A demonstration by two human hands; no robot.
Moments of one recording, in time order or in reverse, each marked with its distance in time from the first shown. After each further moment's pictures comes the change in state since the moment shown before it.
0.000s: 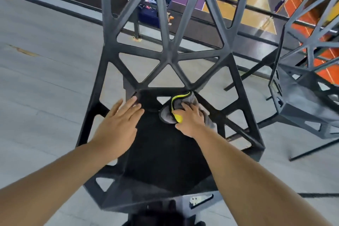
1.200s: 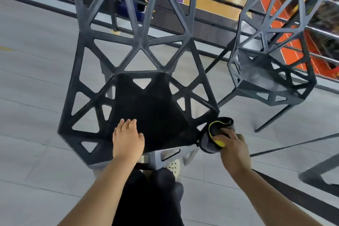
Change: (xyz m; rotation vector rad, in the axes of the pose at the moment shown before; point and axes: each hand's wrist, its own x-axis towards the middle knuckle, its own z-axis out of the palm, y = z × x) left_hand -0.059 0.158 -0.014 -0.503 -0.225 -0.673; right_hand -0.270 0.134 0.037 0.094 0.489 0.271
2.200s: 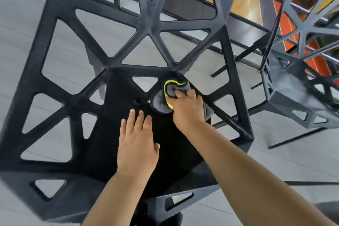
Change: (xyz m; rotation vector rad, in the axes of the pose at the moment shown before) left_hand 0.093 0.014 0.046 0.141 0.033 0.155; right_hand 0.203 -0.166 0.096 -0.402 -0.170 -0.402
